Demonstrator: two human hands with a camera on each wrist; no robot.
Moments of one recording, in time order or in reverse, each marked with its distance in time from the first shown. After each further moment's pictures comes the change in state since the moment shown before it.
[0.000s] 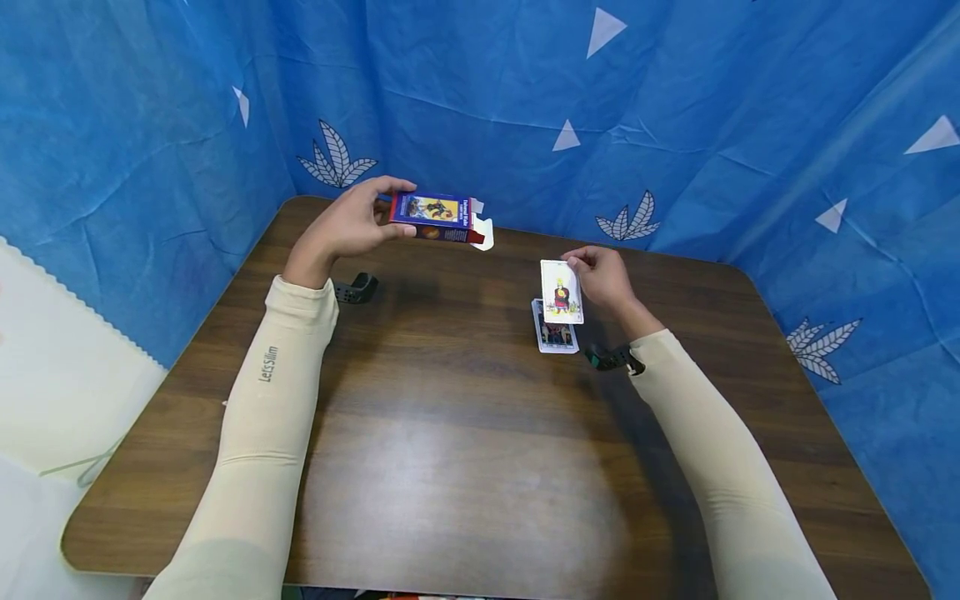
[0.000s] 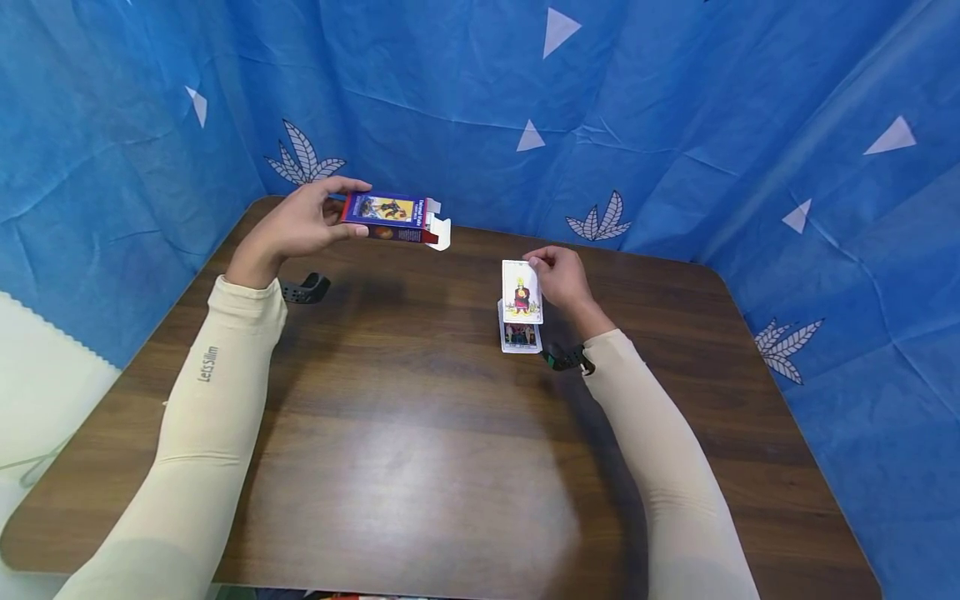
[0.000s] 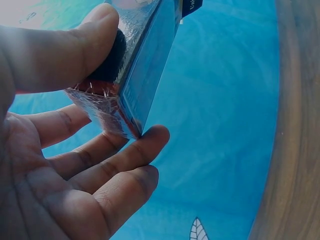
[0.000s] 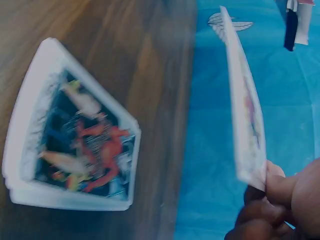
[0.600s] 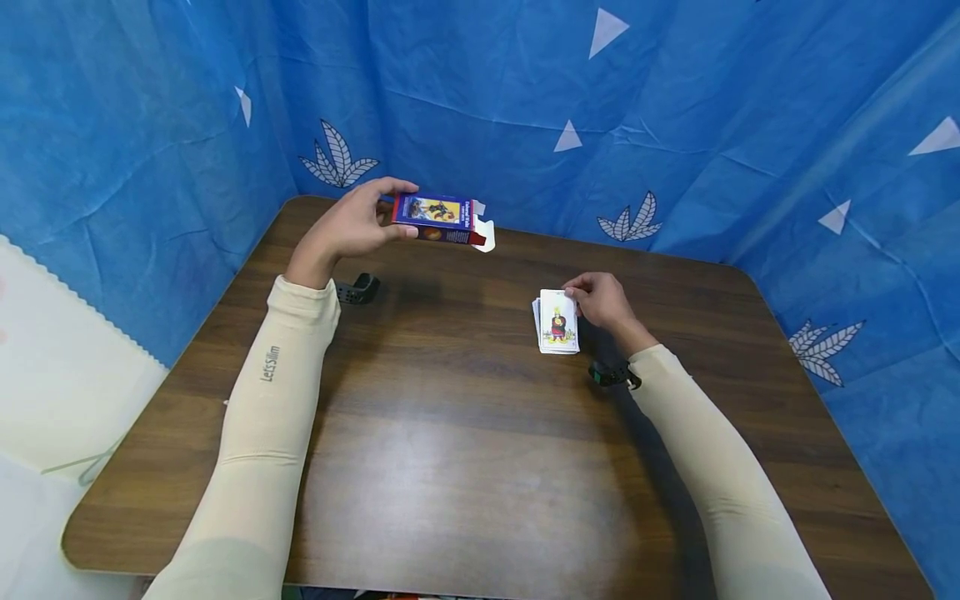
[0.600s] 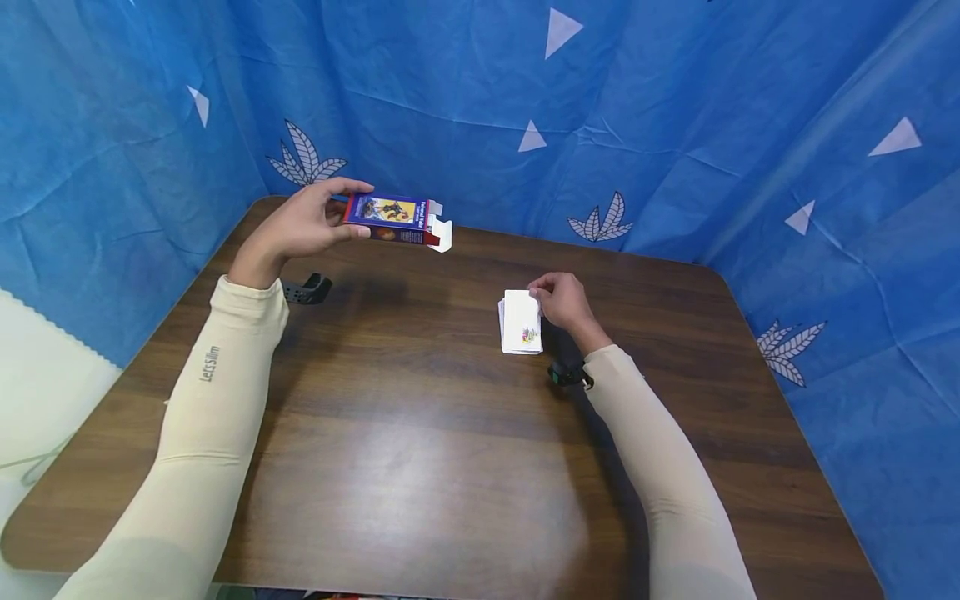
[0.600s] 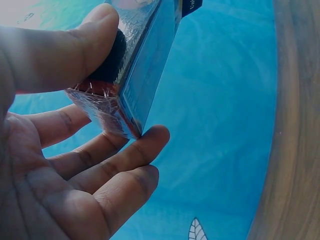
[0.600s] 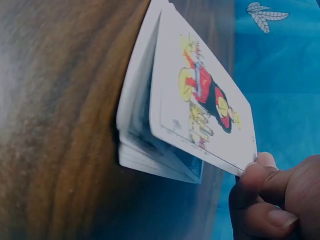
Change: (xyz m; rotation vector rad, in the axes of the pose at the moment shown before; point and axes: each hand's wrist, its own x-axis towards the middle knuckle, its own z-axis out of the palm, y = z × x) left_hand 0.002 0.002 -0.001 -0.008 -0.014 -0.021; right_hand -0.005 0.033 0.013 -0.098 -0.141 0.118
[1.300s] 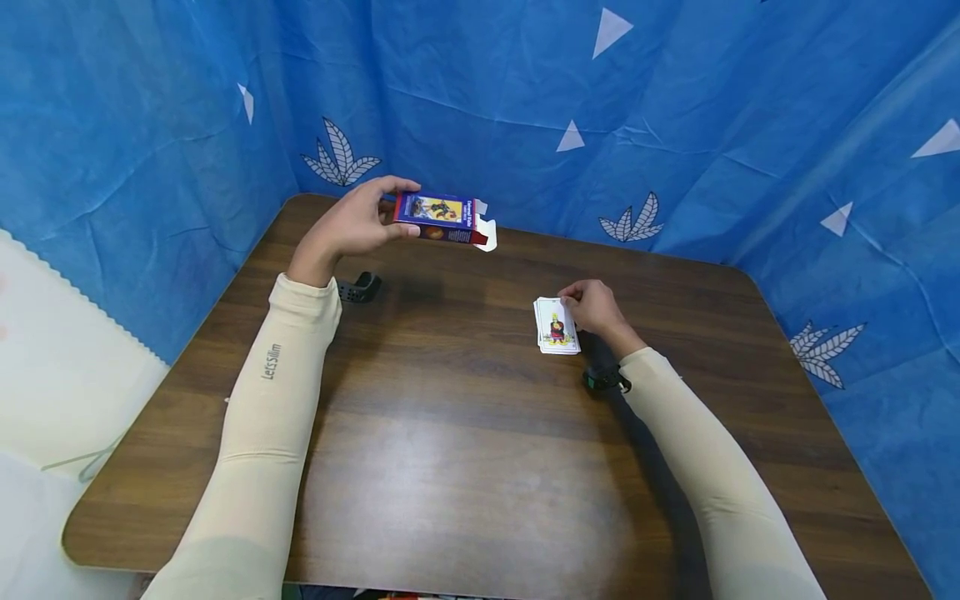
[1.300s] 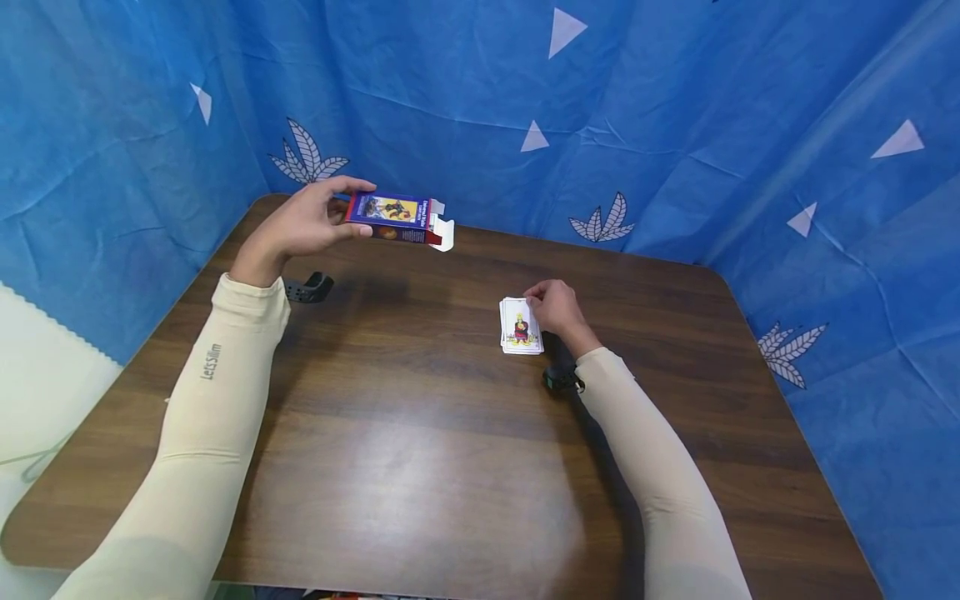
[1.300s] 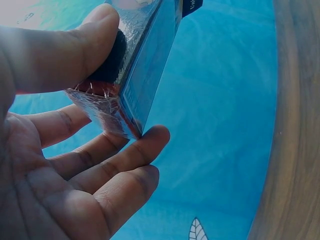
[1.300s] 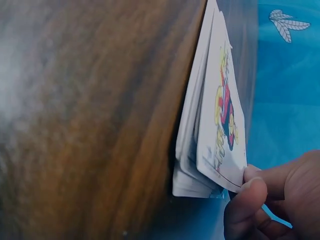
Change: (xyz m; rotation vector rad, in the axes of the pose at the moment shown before) left_hand -0.001 -0.001 0.000 -0.003 -0.005 -0.002; right_hand -0.001 0.002 0.015 -0.102 -0.039 -0.026
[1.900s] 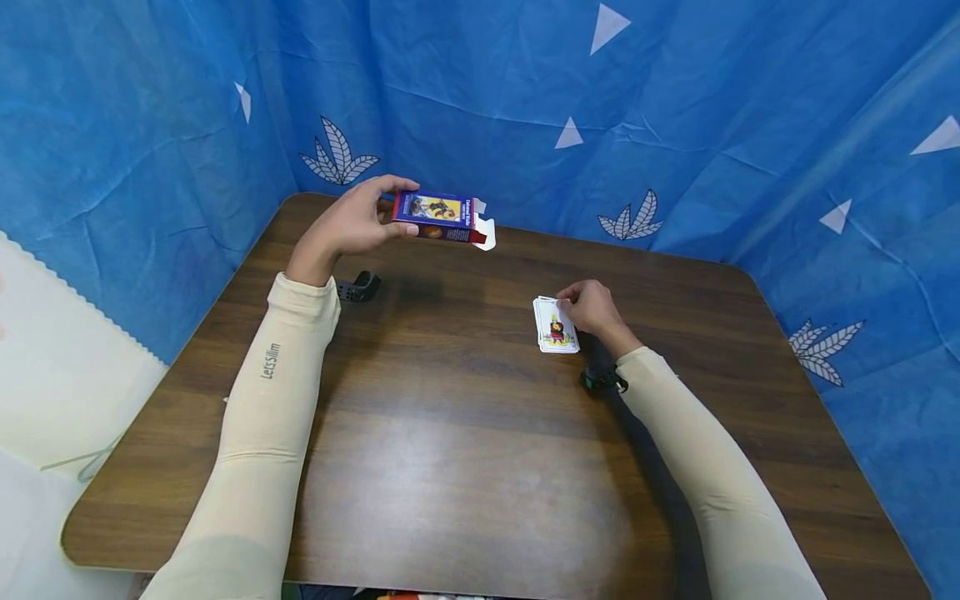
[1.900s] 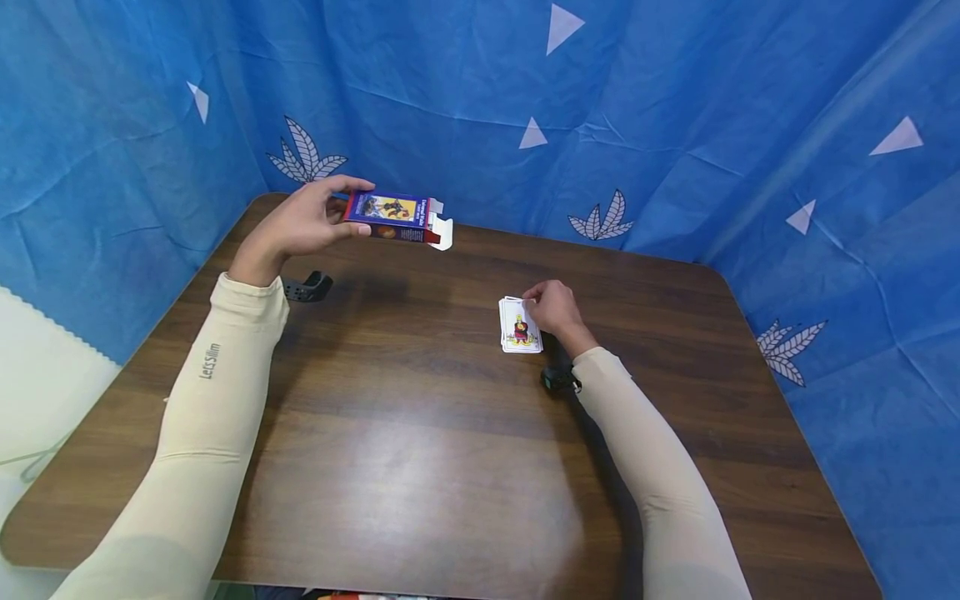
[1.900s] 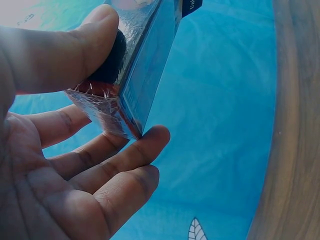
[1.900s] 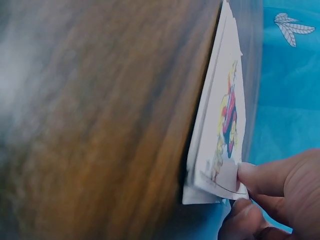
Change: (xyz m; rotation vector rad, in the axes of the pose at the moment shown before) left_hand 0.002 0.000 0.000 -0.003 -0.007 0.000; right_hand 0.001 -0.002 0.002 -0.049 -0.008 0.035
